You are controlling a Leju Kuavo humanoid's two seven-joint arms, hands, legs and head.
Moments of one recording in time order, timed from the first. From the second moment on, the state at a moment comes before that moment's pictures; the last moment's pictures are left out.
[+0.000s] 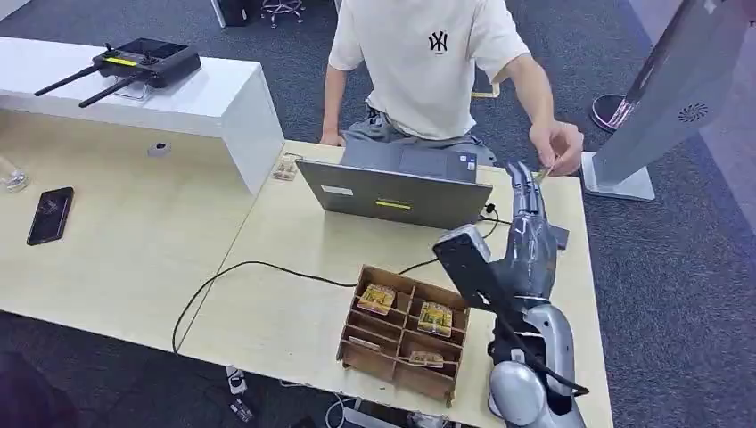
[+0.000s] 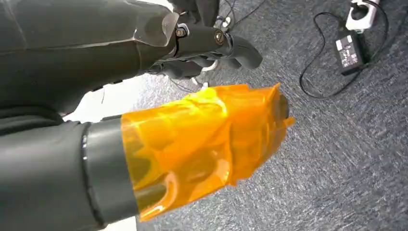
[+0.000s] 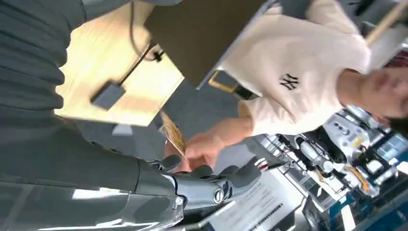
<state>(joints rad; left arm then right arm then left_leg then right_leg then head) -0.06 -0.21 0.46 -0.31 -1.53 0.17 0.33 -0.25 0.16 0.43 -1.51 0.84 -0.31 0.16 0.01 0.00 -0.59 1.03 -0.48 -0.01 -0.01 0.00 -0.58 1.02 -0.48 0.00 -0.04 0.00</state>
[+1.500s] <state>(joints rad) -0.01 -0.22 0.65 -0.29 -1.47 0.26 0.26 0.21 -0.15 0.67 -1.85 0.56 -0.50 0.06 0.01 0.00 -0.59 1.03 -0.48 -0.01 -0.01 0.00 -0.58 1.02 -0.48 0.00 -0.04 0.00</state>
